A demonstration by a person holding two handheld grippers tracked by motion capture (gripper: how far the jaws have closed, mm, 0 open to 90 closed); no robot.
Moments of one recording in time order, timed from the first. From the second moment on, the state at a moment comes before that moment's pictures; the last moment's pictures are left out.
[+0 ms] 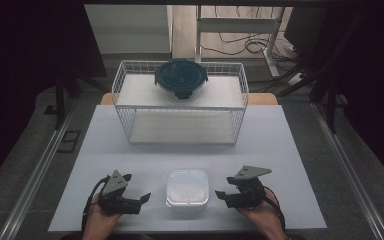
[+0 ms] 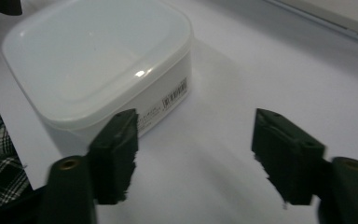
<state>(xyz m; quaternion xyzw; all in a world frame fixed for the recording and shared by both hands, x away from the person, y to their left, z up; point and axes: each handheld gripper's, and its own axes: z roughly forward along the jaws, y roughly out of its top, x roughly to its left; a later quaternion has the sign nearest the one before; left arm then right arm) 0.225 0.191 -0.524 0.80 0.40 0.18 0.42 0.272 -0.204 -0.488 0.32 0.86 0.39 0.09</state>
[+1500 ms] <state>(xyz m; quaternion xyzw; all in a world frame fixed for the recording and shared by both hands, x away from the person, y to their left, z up) 0.264 0.121 -0.516 0.80 0.36 0.00 0.48 0.278 -0.158 -0.494 0.33 0.85 0.42 0.02</state>
